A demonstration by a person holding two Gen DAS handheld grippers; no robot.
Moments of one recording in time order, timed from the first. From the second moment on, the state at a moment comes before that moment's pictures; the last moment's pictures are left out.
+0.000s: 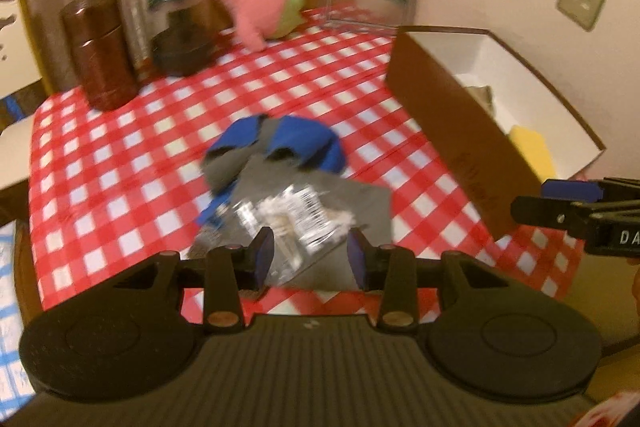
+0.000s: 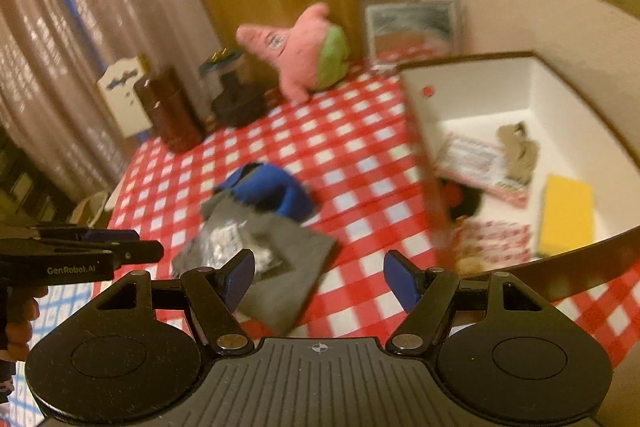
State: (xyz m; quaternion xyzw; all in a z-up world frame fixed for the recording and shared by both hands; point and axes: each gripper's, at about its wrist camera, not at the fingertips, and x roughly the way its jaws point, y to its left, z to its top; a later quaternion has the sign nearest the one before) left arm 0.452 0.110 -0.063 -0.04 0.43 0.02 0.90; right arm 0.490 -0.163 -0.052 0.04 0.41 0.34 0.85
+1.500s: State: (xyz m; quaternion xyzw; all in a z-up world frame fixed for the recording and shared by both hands) left arm 0.528 0.127 -0.146 -0.15 0.49 0.05 0.86; right arm 0.555 -0.079 -0.128 -0.02 0.47 0.34 0.82
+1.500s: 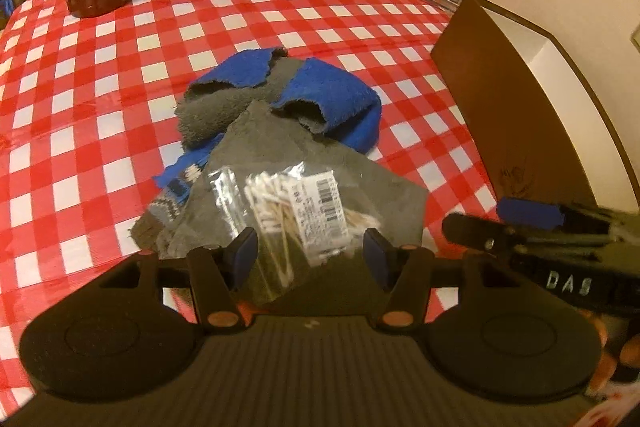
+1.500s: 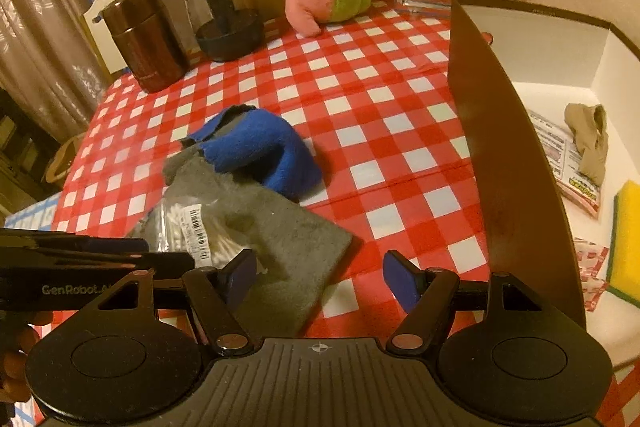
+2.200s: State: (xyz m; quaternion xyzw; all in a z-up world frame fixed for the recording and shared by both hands) left arm 0.542 0.130 -0.163 -0.13 0.51 0.13 0.84; right arm 0.573 -0.071 -0.149 -0.02 0.50 0.35 0.79
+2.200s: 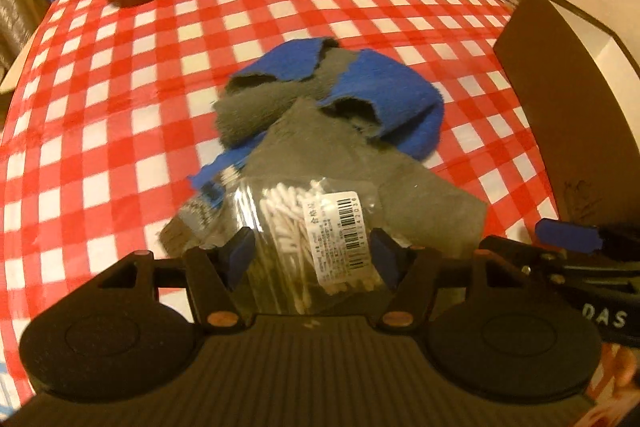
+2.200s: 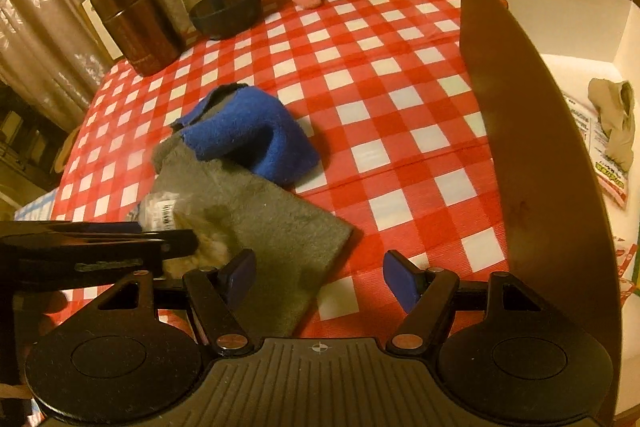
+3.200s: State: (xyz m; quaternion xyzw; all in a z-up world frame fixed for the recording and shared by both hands) left arm 0.519 0.146 -0.155 -0.12 0.47 0.14 0.87; right arm 0.573 -0.070 -0.156 0.01 0.51 0.37 0.78
